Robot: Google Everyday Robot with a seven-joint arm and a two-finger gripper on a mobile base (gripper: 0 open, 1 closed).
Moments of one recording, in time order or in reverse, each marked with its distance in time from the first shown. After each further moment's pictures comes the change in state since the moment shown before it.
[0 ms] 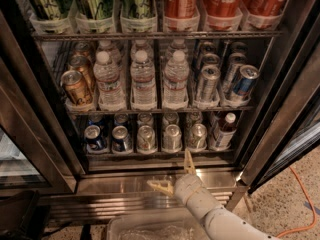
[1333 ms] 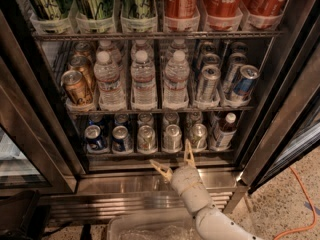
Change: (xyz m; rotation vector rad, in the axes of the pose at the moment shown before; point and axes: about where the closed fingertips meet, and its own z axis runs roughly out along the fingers) arm -0.019 -0.034 0.025 0.199 -0.176 0.013
